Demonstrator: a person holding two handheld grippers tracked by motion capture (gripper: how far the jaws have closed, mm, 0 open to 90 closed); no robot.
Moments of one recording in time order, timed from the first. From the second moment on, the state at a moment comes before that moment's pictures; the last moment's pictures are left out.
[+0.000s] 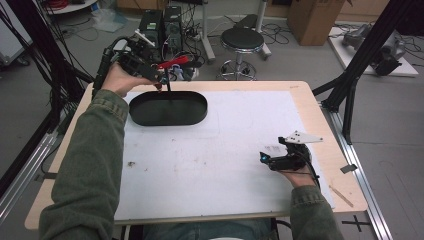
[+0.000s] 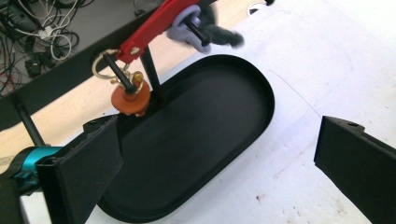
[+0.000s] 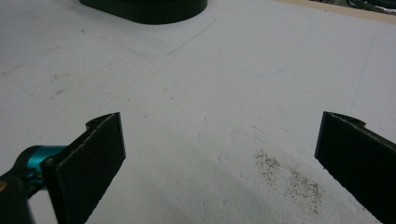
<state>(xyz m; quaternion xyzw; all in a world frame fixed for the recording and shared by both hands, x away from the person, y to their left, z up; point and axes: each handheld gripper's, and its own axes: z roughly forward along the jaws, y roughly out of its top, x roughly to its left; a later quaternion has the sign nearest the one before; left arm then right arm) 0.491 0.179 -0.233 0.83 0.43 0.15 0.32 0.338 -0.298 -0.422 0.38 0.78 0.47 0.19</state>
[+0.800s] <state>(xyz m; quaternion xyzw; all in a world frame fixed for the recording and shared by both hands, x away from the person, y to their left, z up) 0.438 0.219 -0.270 0.82 0.42 0.13 0.36 0.337 -0.295 -0.422 0.38 0.78 0.46 0.19</state>
